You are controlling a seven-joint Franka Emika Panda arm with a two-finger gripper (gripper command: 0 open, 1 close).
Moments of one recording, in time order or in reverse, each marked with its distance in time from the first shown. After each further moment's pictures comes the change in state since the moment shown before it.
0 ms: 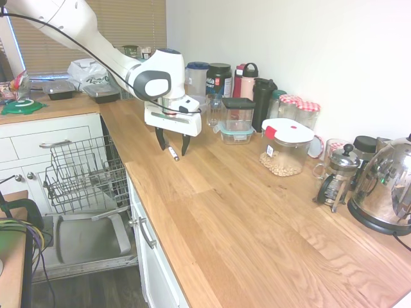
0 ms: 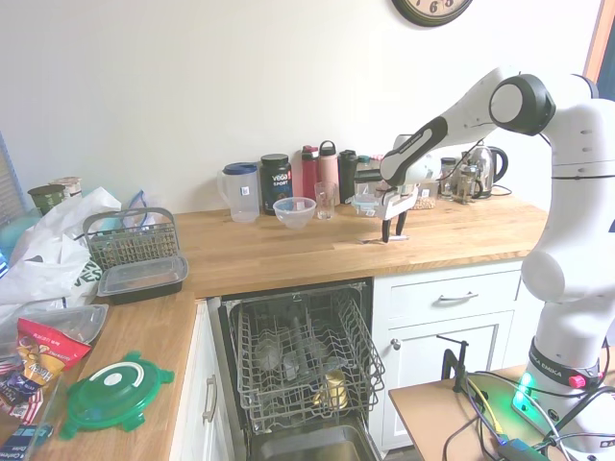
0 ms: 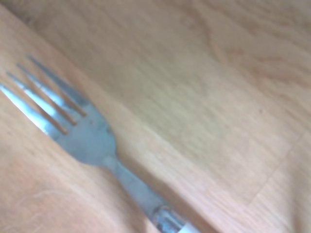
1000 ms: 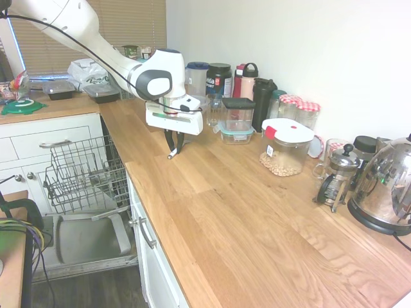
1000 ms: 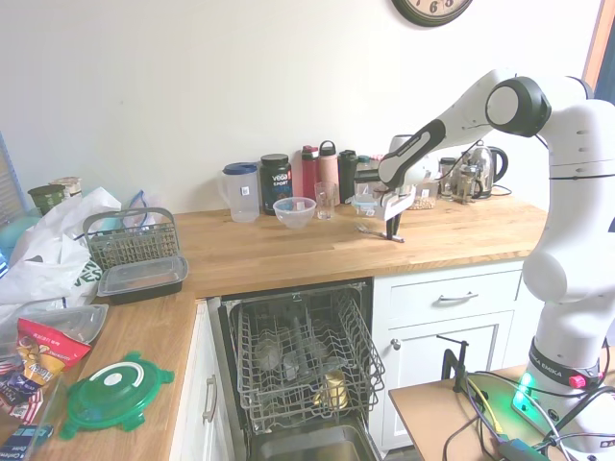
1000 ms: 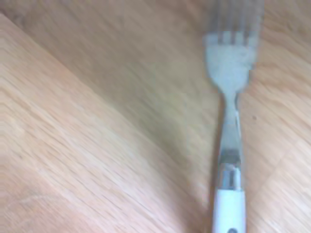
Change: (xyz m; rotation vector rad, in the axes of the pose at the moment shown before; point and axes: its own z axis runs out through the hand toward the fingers) arm 0.002 -0.007 0.001 -0.035 0.014 -0.018
